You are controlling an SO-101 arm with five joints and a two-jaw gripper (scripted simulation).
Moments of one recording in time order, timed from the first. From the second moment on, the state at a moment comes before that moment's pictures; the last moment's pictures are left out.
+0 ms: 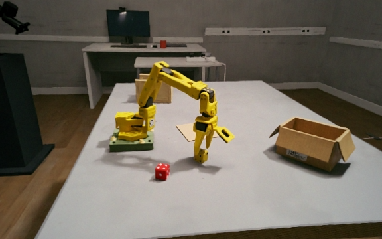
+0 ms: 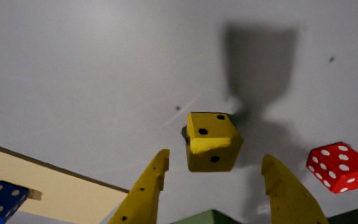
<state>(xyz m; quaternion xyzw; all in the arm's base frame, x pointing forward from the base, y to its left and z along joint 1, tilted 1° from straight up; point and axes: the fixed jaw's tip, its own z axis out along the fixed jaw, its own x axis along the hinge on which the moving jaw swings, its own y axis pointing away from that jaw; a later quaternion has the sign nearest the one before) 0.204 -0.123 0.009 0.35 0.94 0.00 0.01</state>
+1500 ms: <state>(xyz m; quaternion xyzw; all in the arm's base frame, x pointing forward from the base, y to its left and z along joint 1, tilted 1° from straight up) 0.203 -0.125 -0.004 0.35 0.94 0.00 0.01</state>
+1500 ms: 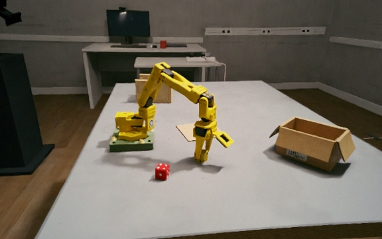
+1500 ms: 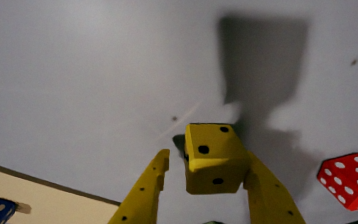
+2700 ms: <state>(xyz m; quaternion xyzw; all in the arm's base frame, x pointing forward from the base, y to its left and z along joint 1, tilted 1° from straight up) 0.199 -0.128 -0.005 0.35 0.94 0.00 0.01</state>
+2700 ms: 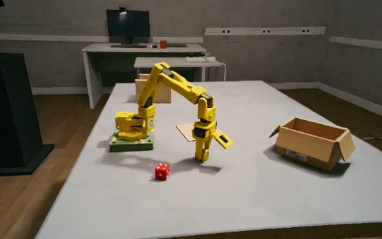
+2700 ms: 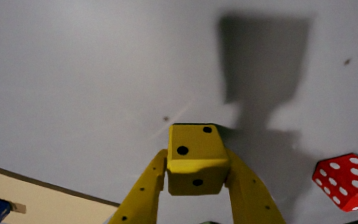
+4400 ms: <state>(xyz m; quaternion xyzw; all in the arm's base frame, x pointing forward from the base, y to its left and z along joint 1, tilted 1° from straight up) 0.200 -0.115 0.035 0.32 0.95 0.00 -0.01</state>
